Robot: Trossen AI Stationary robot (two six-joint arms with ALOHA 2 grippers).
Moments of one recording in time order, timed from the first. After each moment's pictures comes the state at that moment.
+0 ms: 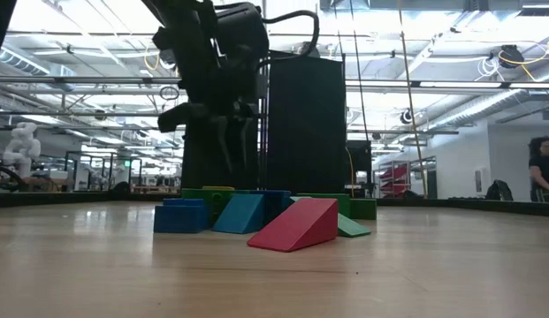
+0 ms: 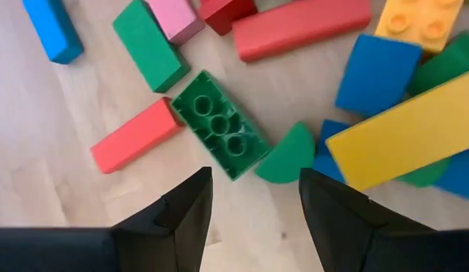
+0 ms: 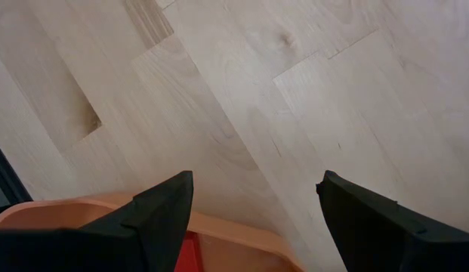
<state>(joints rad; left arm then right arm) 0.08 1.73 1.15 -0.57 -0.09 0.54 0.91 1.45 1.04 -1.05 0.26 1.50</state>
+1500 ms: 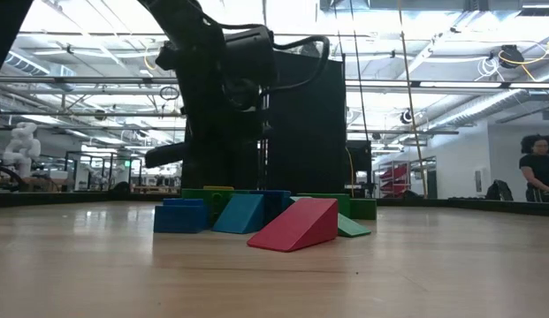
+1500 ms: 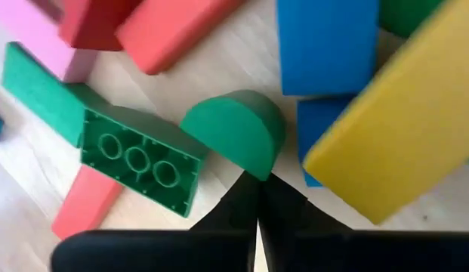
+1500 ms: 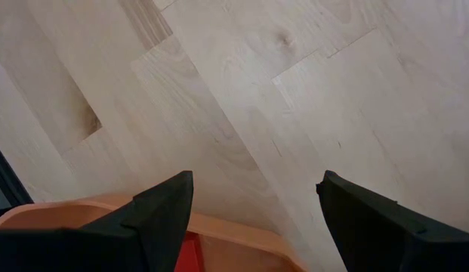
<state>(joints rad) 0.03 1.87 1.15 -0.53 -0.15 0.81 0.91 1.45 1.04 -1.05 0.26 1.51</state>
